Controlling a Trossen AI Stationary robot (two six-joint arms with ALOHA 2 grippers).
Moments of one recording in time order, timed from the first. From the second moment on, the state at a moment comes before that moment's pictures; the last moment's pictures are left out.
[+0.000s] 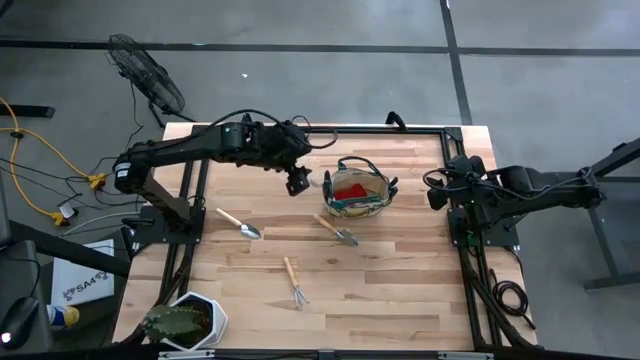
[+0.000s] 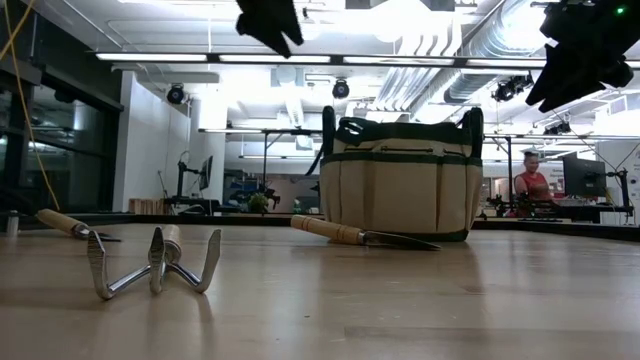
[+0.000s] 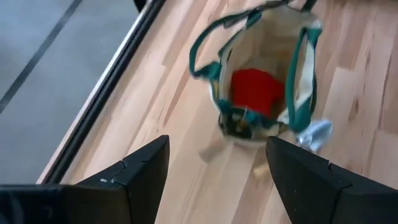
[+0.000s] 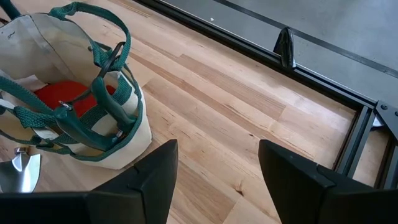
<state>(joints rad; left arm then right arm) 0.14 1.55 1.69 -1.01 -0.24 -0.17 0.10 0.59 0.74 -1.13 0.70 0.84</state>
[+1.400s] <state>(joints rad) -0.32 1.61 1.03 -0.58 0.00 0.46 0.11 0.59 0.74 -1.13 0.69 0.84</state>
